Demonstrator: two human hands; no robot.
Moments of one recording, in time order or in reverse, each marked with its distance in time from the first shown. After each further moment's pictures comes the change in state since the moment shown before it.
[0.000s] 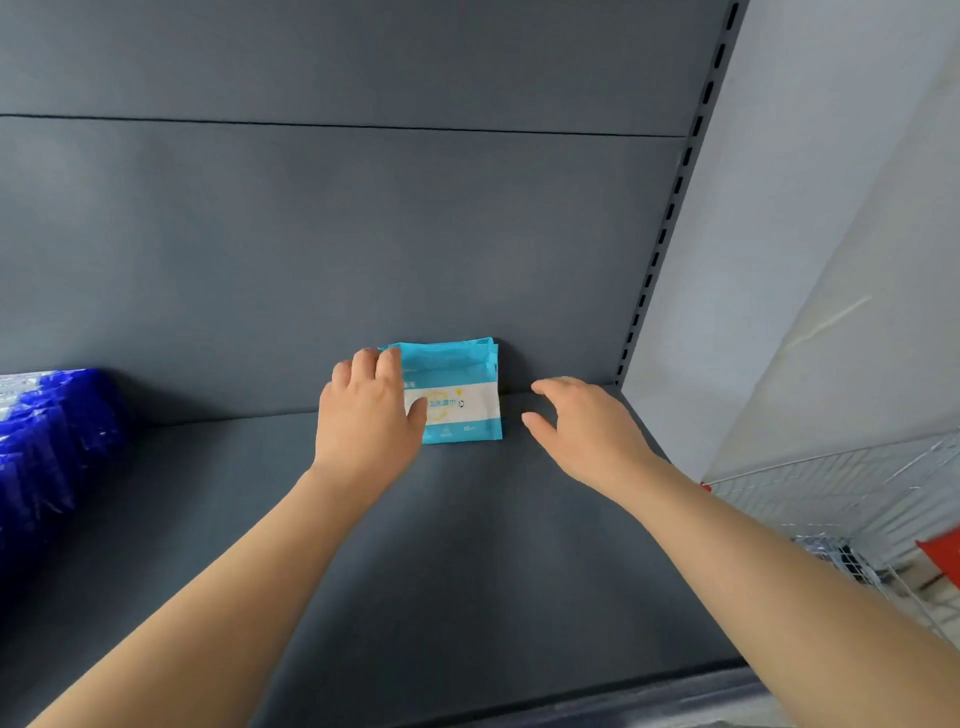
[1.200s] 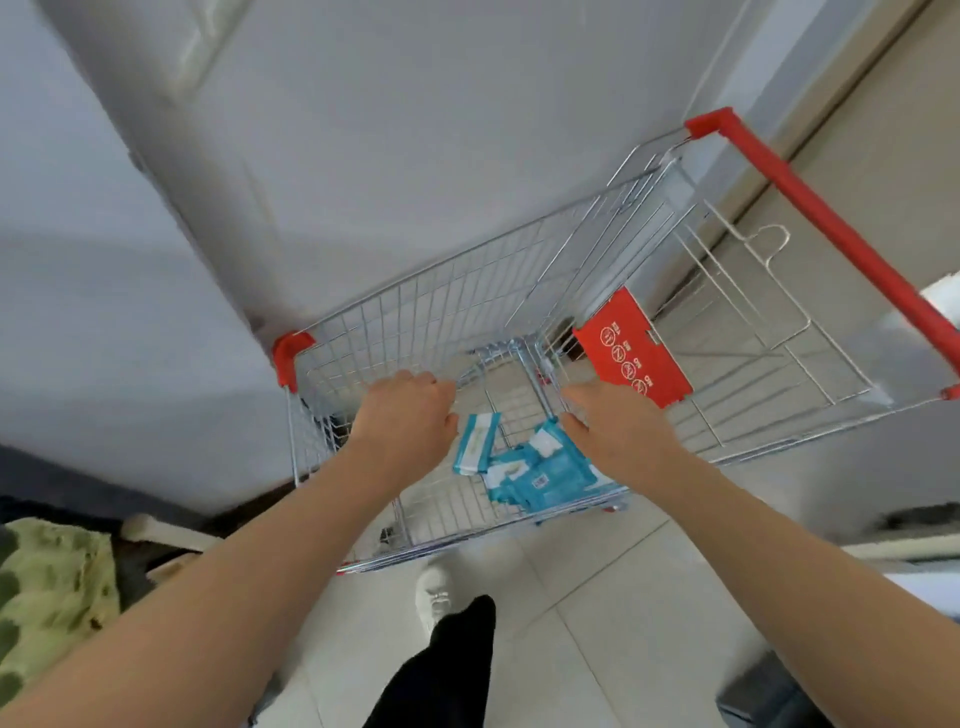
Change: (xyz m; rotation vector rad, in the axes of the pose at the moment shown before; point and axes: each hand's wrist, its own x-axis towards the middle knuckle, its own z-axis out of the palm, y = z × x) left_hand -0.098 0.624 0.386 0.029 -0.661 0.624; right_hand -0.213 0.694 0.006 -0.130 -0.382 0.470
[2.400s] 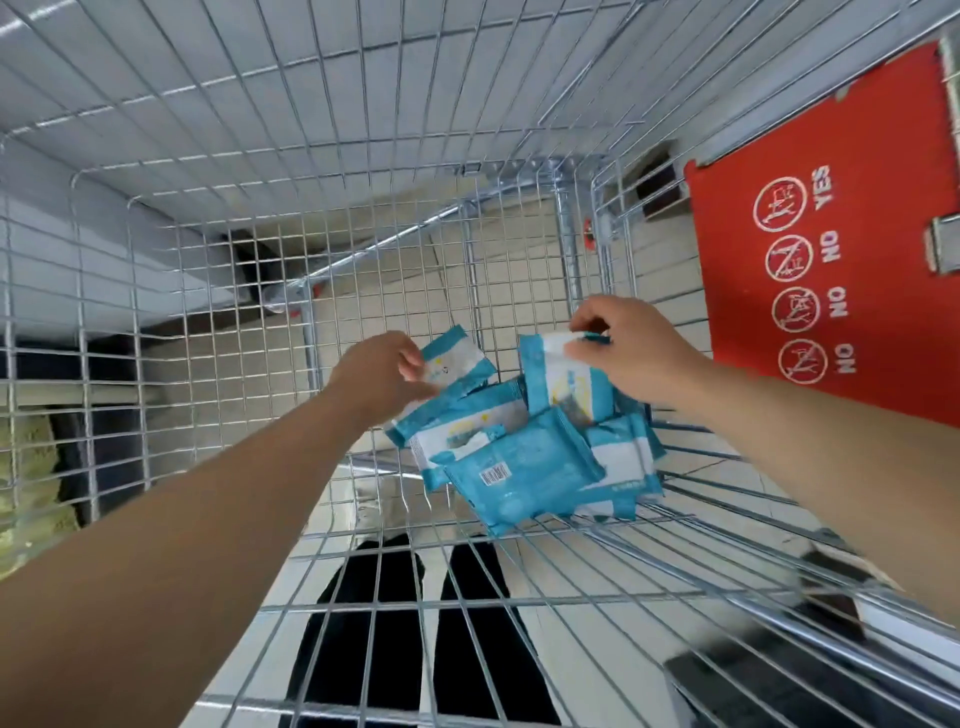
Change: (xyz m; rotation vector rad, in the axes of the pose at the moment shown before) left_hand 0.166 0.027 0.350 -0.778 -0.431 -0.627; right_hand 0.234 0.178 0.251 0.435 -0.432 -0.065
